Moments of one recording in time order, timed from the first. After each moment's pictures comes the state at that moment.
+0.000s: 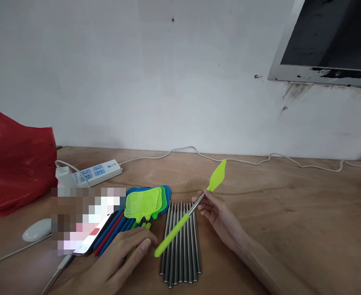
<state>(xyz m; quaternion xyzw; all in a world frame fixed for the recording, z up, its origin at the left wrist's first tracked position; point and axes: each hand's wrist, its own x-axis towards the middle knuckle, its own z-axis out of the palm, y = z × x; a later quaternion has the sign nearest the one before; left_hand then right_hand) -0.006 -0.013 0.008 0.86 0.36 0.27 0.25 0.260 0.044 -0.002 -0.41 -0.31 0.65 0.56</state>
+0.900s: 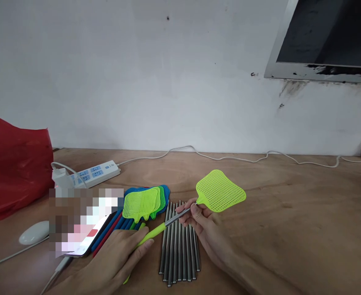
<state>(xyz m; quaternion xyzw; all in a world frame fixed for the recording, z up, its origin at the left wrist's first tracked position) -0.007 -0.007 -0.004 0.88 0.42 0.16 0.12 0.223 0.016 -0.006 -0.30 -0.36 0.65 0.59</state>
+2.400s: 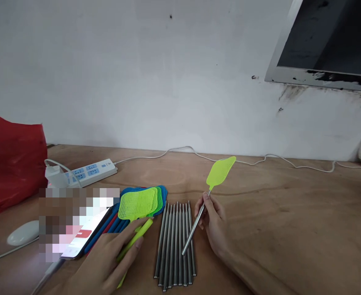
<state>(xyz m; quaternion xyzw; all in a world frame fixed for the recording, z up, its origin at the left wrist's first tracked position) -0.010 -0.012 -0.008 0.86 0.41 0.28 0.09 0.236 0.034 -0.011 -0.41 -0.35 0.53 0.65</state>
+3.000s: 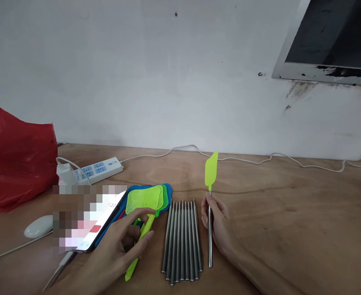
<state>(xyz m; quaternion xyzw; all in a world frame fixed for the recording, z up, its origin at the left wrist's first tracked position) -0.006 -0.008 -0.004 0.77 0.46 0.34 0.27 0.235 0.036 -0.021 -0.42 -0.35 0.54 0.63</state>
